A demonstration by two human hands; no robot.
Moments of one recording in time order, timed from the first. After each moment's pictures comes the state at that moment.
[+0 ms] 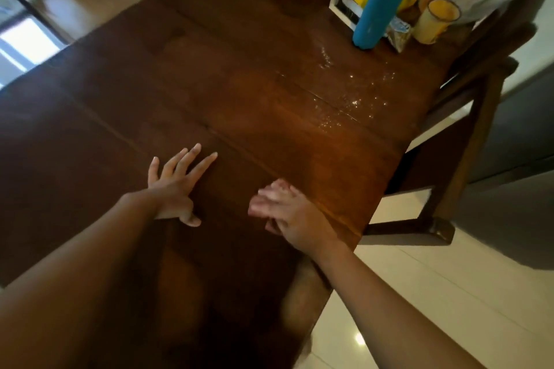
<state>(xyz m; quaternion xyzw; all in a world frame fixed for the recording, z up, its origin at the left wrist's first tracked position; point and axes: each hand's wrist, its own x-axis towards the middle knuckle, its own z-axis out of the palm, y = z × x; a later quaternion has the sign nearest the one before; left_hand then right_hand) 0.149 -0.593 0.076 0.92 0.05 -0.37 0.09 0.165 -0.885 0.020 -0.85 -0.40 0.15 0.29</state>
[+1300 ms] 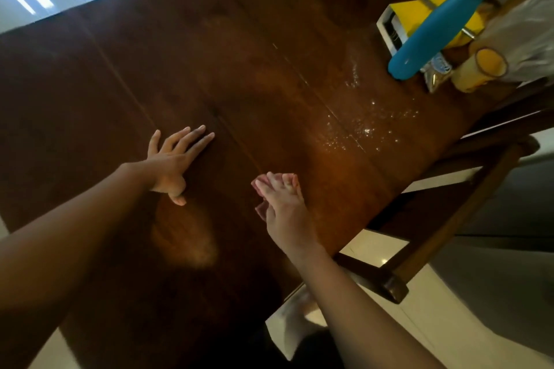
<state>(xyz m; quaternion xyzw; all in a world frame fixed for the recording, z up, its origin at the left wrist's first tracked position) 0.152 -0.598 0.074 0.92 0.11 -0.36 0.12 0.194 -0.888 0.045 -0.90 -0.32 0.18 0.23</state>
